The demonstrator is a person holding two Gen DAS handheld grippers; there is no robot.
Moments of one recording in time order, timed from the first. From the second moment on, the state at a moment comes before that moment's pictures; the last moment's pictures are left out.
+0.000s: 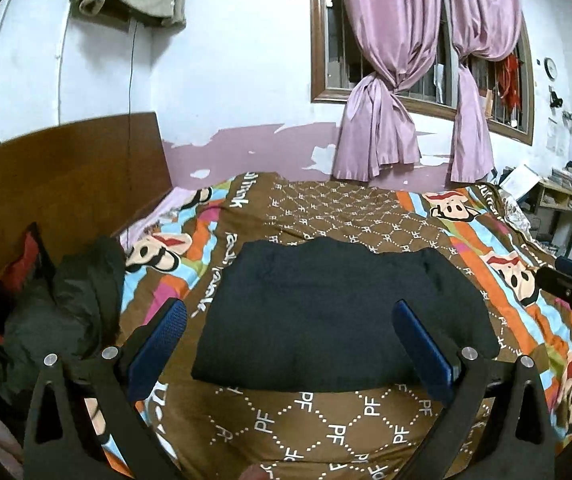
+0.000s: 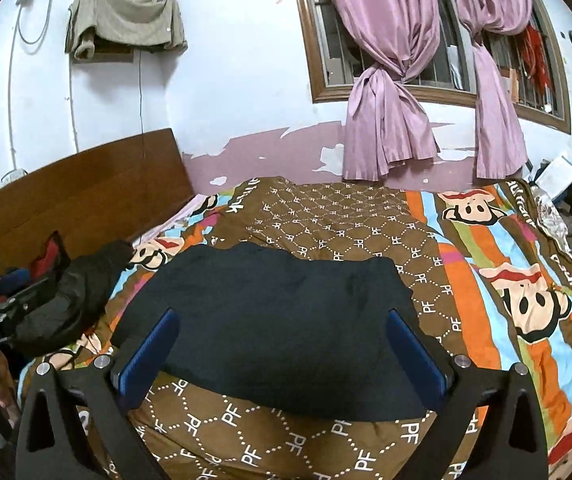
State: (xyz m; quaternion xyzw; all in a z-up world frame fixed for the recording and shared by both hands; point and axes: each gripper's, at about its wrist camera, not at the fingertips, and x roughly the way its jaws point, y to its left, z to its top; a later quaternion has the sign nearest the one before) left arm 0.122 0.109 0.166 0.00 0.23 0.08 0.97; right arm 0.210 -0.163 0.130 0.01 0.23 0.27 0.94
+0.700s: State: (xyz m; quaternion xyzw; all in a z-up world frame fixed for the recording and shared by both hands) left arm 0.060 0.110 0.148 0.02 0.17 0.08 0.98; right arm 0.122 -0.167 0.112 0.01 0.13 0.26 0.96
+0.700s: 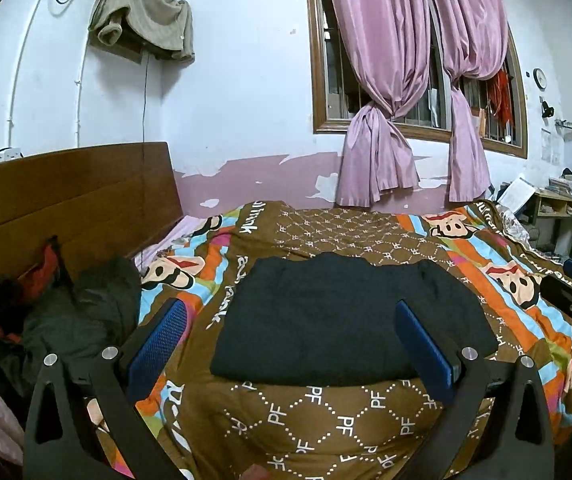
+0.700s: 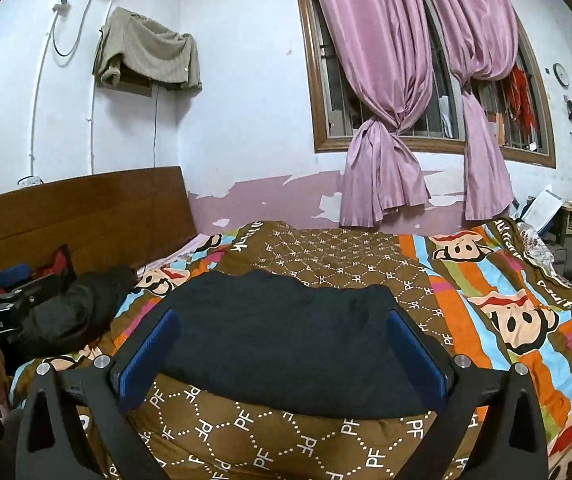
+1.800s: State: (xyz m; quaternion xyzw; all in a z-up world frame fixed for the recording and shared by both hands) left arm 0.025 0.106 0.063 0.01 0.20 0.08 0.98; right arm 0.091 -0.158 0.041 0.02 0.18 0.23 0.96
